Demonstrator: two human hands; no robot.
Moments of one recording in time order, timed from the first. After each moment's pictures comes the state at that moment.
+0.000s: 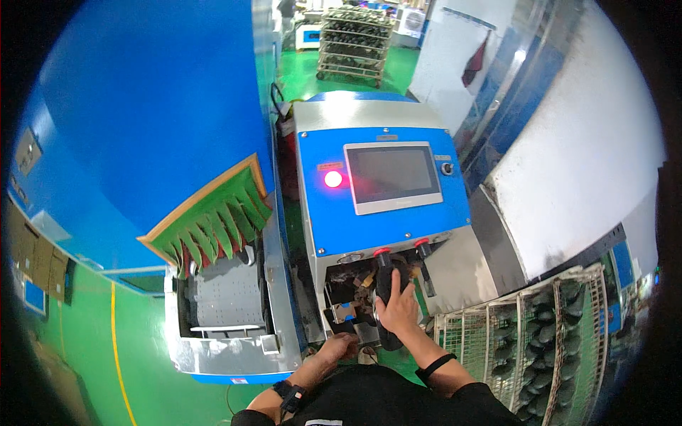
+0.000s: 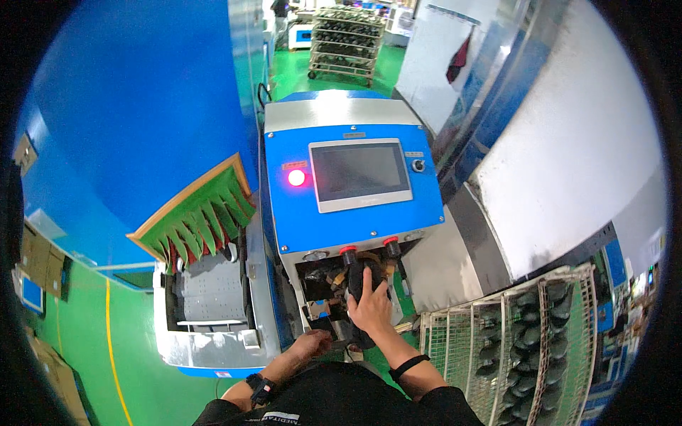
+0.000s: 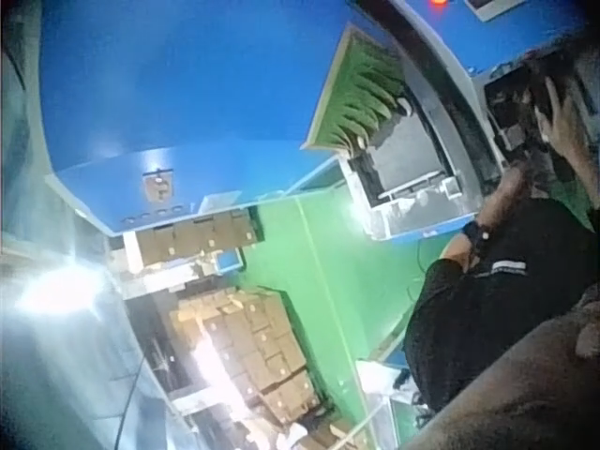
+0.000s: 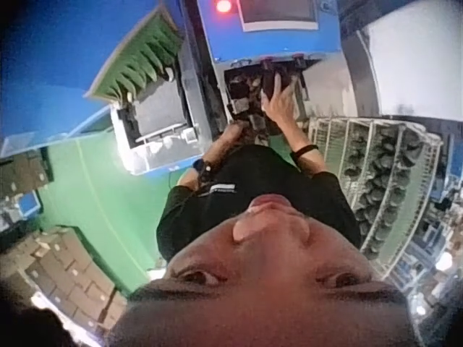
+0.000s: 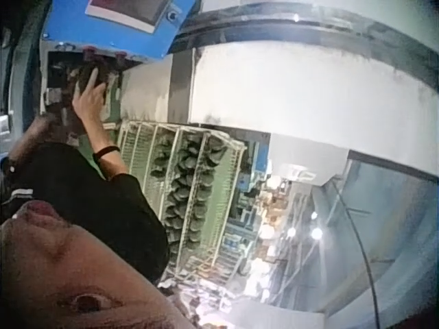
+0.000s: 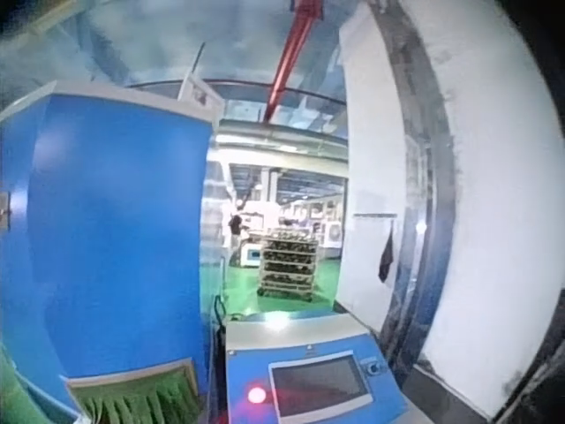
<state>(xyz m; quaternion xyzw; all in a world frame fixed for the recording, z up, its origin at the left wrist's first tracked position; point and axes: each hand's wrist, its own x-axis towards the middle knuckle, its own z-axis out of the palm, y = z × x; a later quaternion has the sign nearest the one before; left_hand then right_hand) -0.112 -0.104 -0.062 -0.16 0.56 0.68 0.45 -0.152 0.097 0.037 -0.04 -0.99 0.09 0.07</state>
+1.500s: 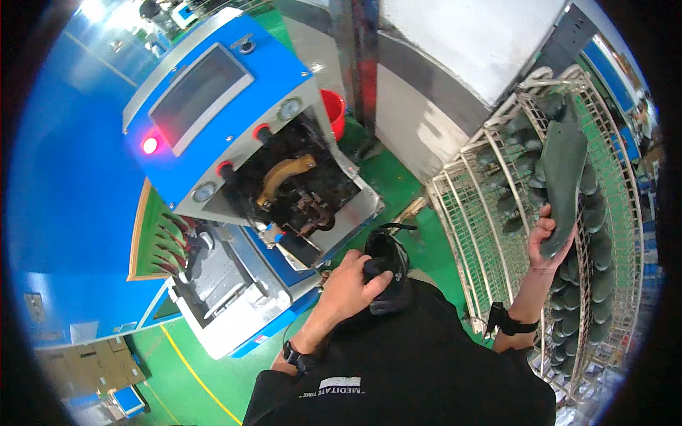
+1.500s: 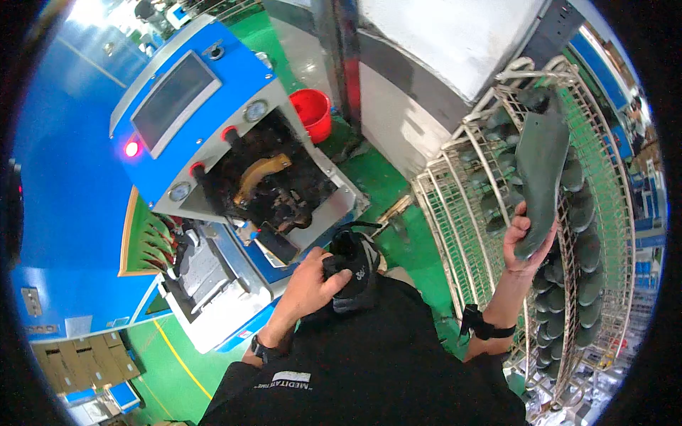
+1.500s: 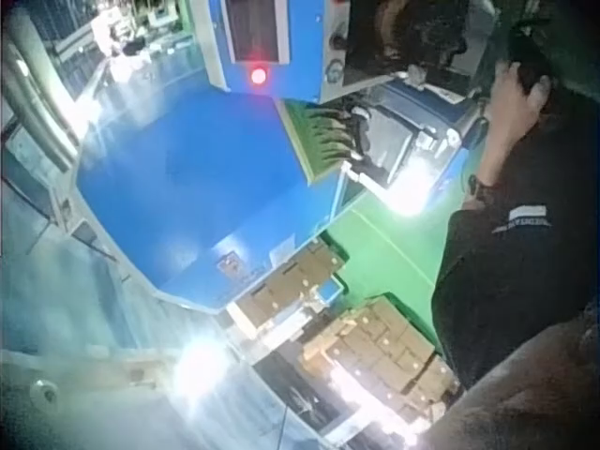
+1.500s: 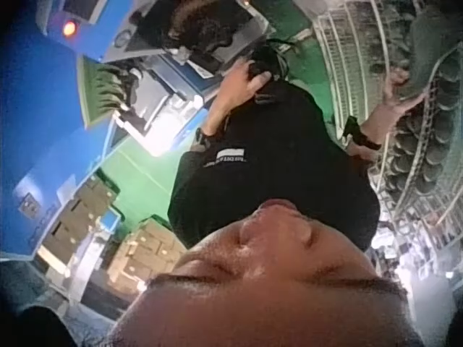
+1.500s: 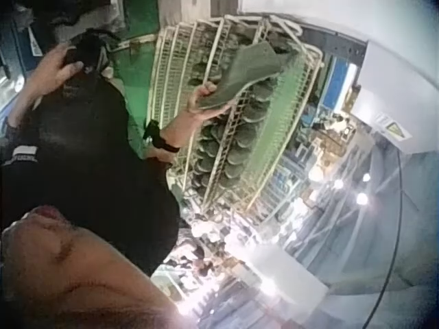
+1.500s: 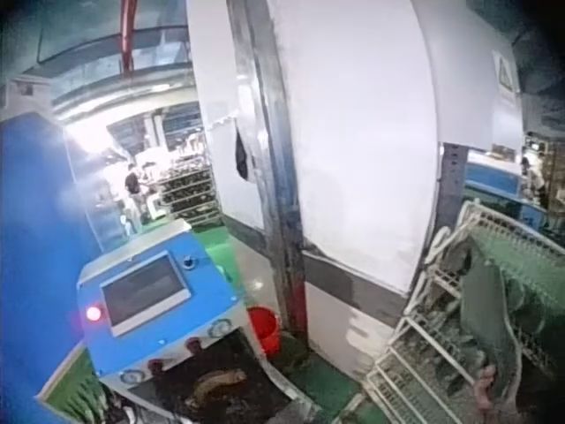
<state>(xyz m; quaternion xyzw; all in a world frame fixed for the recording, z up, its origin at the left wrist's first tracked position) -0.022 0.041 0.108 0.30 0.83 0.37 0.30 0.198 0.446 0.096 -0.07 -0.23 0.91 0.32</state>
